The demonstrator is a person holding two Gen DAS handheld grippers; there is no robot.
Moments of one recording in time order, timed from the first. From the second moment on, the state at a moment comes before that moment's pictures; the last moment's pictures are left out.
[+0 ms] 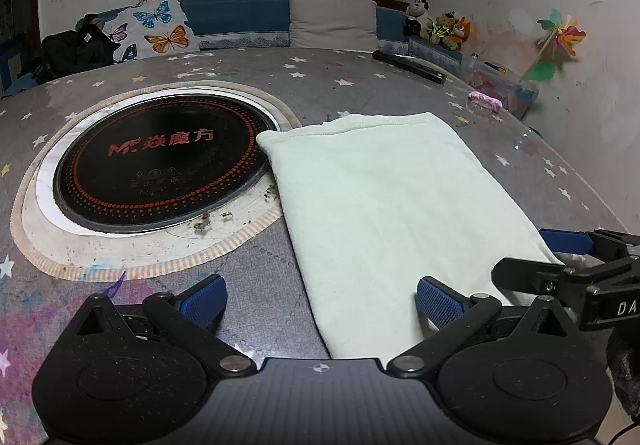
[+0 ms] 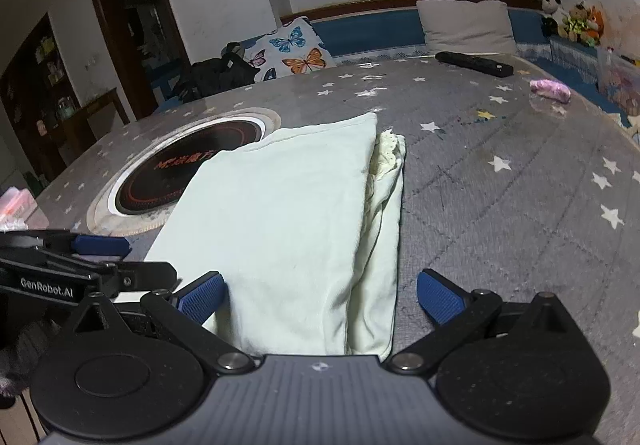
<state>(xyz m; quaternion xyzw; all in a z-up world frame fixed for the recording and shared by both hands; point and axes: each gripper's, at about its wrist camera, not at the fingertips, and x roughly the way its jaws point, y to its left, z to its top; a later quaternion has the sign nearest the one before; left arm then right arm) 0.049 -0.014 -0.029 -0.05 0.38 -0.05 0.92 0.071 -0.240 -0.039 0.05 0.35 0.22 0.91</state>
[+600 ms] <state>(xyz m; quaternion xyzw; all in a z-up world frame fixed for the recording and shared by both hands) 0.050 -0.014 -0.029 -0.05 0.38 -0.05 0.92 0.072 -0.238 -0.038 0.04 0.36 0.22 0.91</state>
